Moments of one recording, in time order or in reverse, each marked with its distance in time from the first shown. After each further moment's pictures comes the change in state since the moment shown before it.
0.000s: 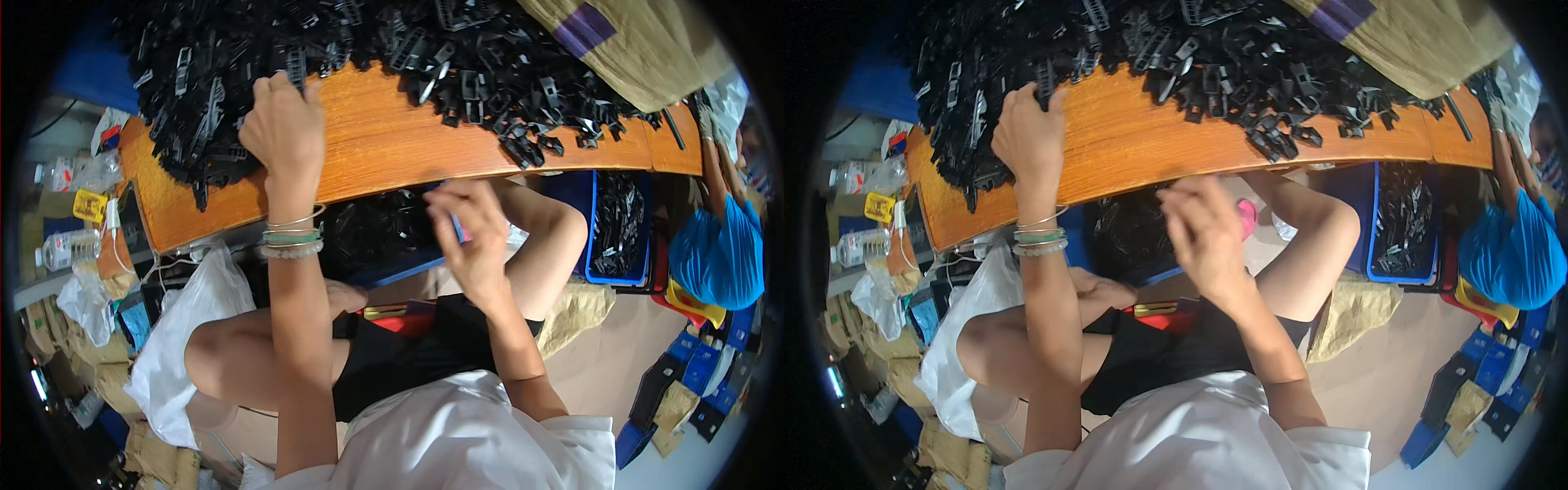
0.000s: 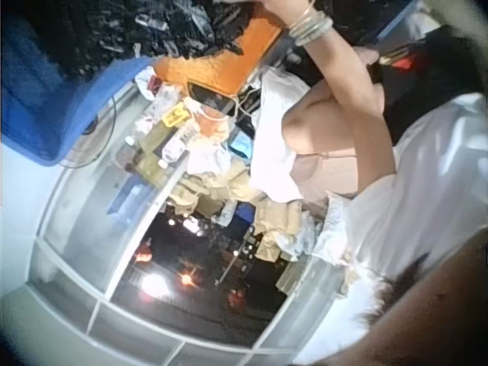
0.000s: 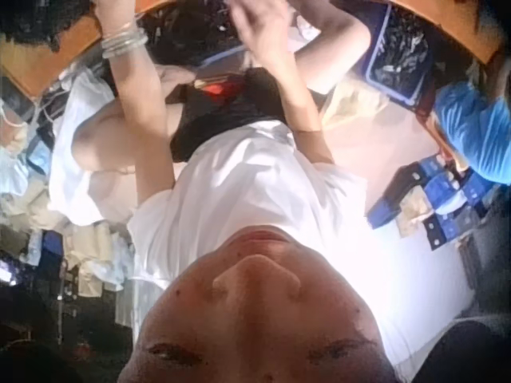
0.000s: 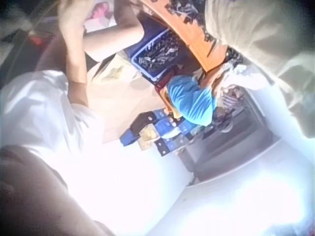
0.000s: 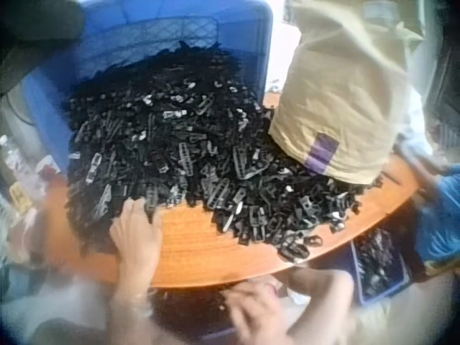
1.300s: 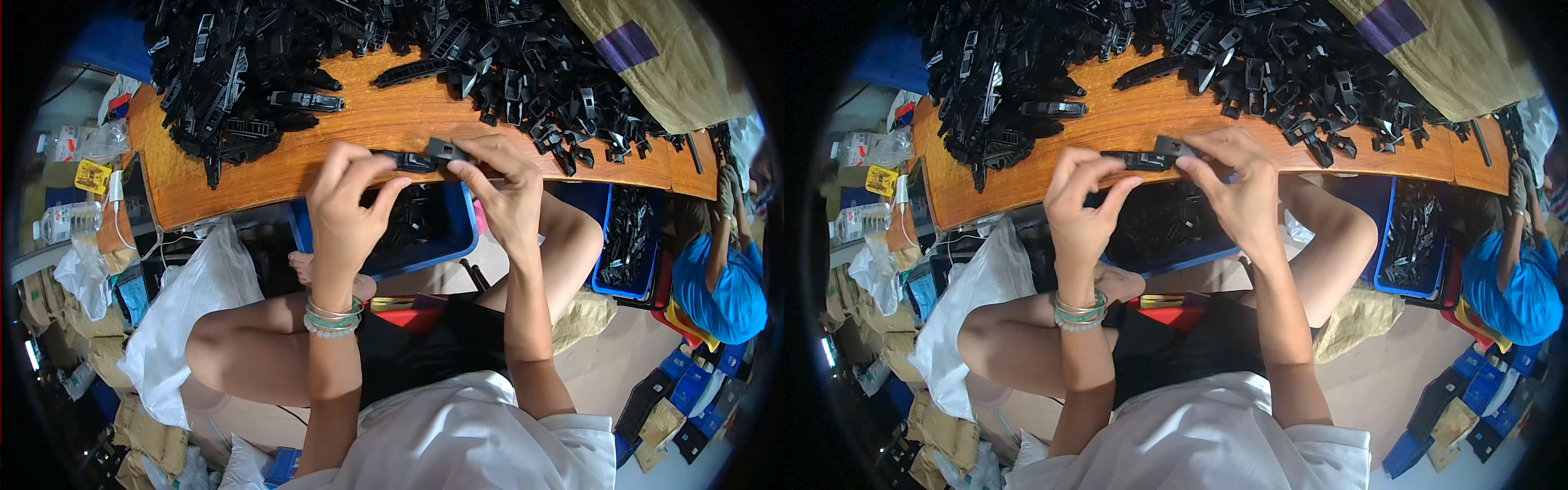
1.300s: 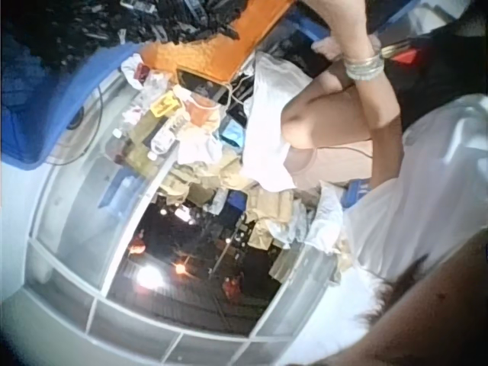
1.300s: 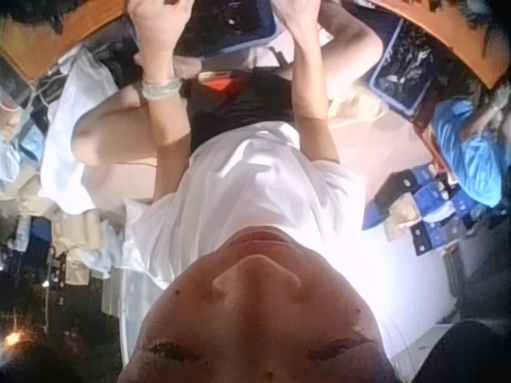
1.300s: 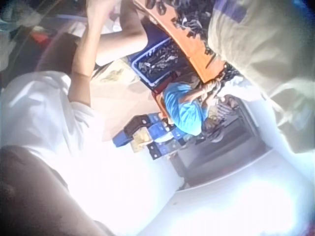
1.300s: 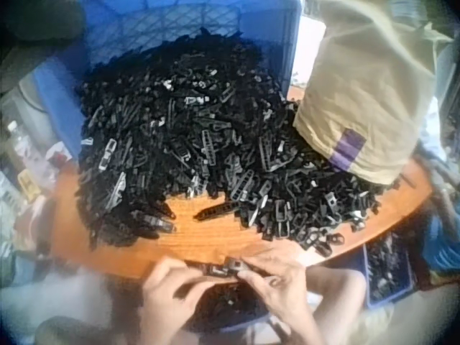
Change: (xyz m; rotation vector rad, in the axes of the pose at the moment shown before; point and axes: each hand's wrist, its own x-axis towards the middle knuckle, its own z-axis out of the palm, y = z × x) left_hand -0.087 -0.006 -0.023 -0.808 -0.162 0.185; right_hand 0.046 0.016 0.006 0.147 -0.085 0.263
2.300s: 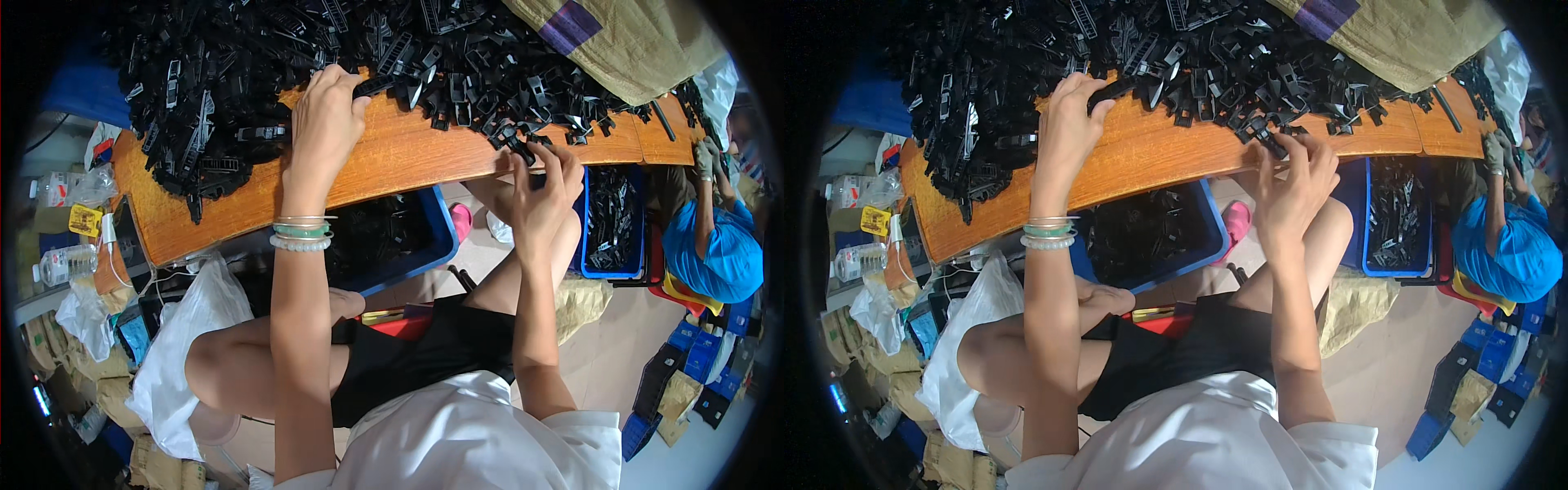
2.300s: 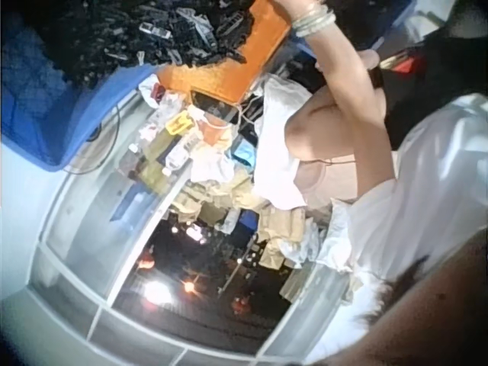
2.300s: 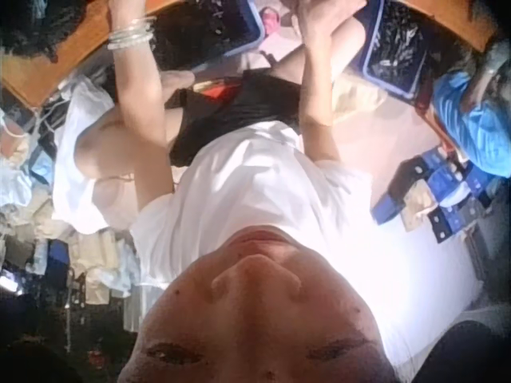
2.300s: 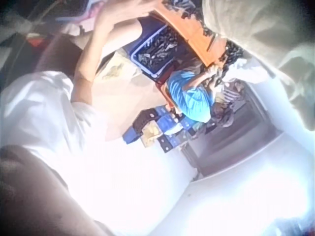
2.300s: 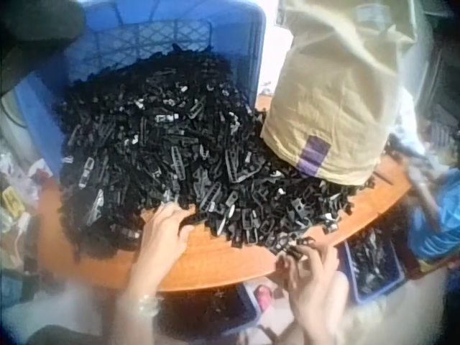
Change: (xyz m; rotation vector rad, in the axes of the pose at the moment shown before) left_hand 0.100 -0.028 0.032 0.345 -0.192 0.073; right_hand -0.016 0.033 -0.057 -0.793 0.578 -0.151
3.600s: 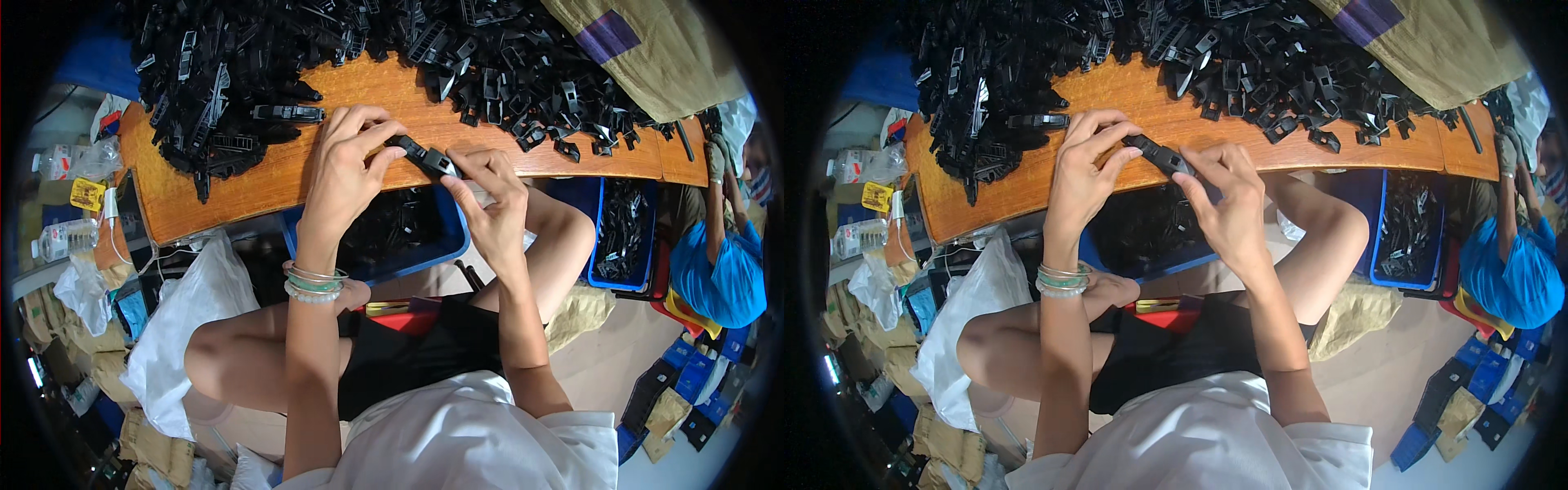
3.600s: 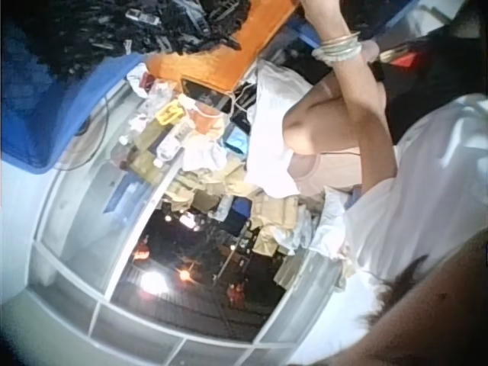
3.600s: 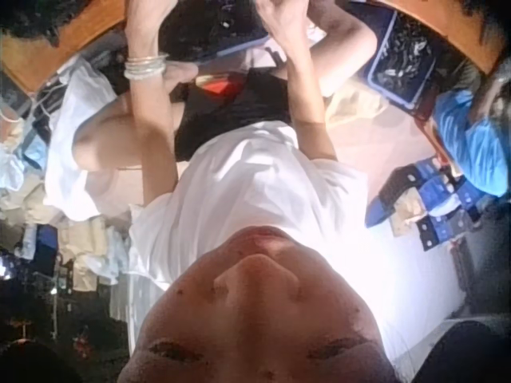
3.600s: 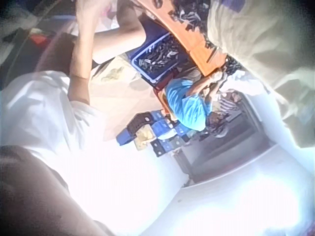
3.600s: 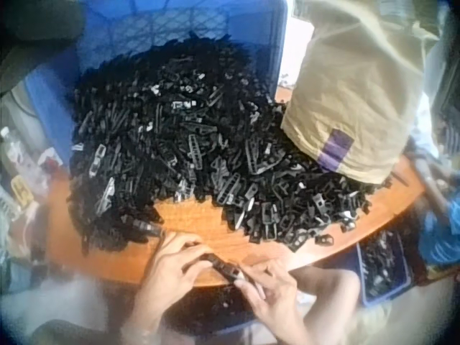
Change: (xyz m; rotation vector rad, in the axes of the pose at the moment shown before) left_hand -0.060 0.007 -0.008 -0.357 -0.049 -0.002; right_hand -0.014 -0.058 0.013 0.719 -0.480 0.030
